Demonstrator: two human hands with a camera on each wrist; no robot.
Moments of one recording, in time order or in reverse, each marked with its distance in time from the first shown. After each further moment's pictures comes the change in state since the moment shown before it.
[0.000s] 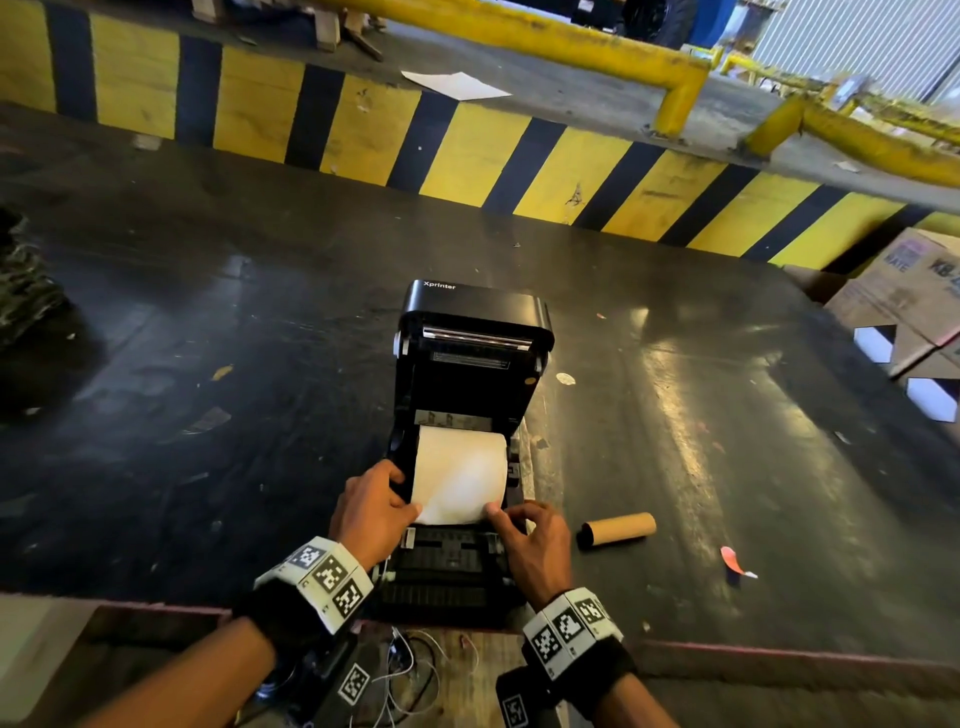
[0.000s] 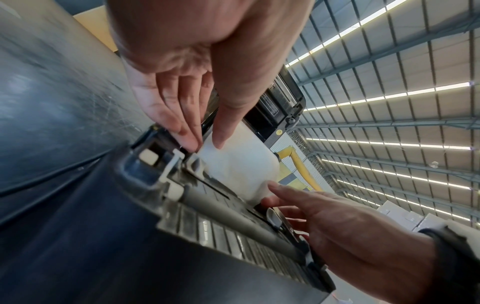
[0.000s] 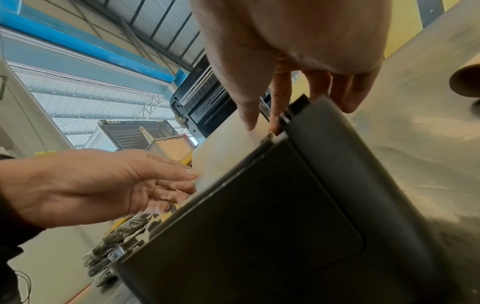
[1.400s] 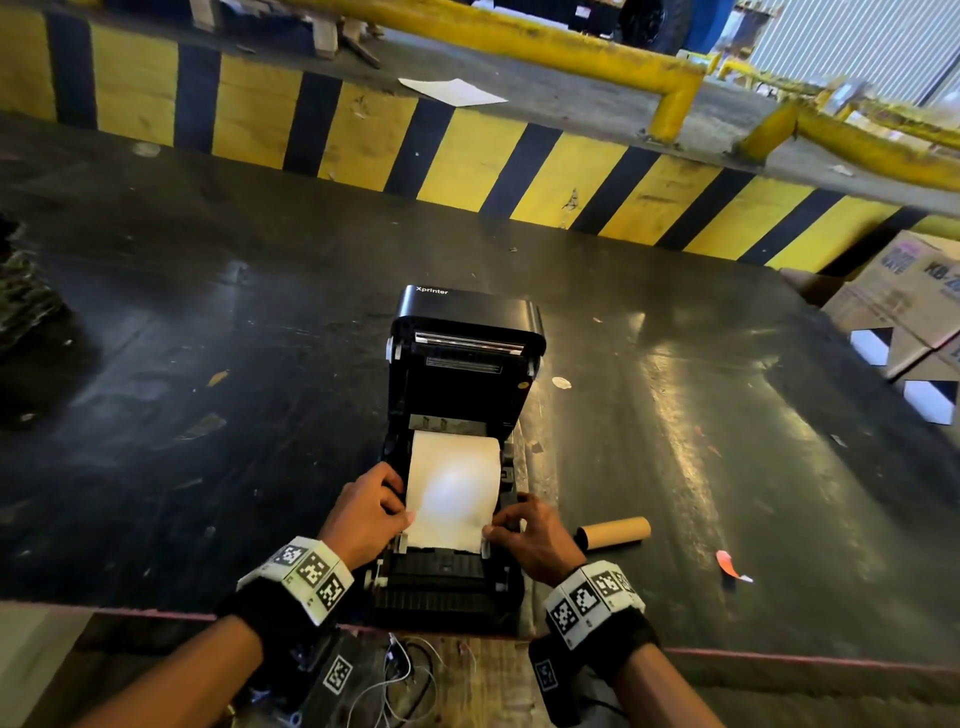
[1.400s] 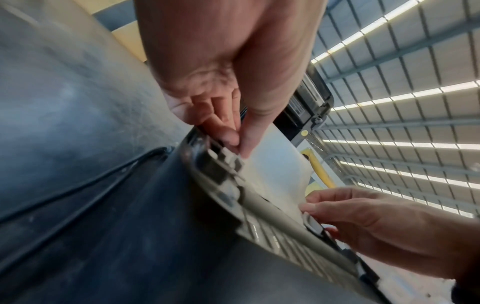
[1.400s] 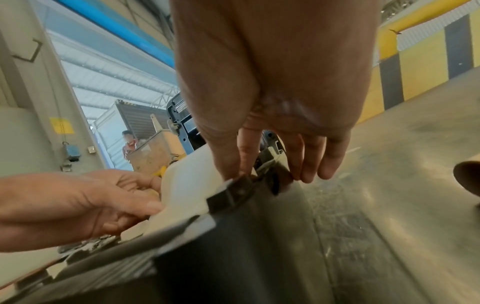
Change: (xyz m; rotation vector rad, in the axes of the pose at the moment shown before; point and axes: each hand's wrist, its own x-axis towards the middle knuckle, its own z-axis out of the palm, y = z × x) left_hand 0.006 -0.007 -0.005 -0.049 -0.158 0.095; right_hand 0.029 -0.001 -0.022 -0.254 -0.453 -0.152
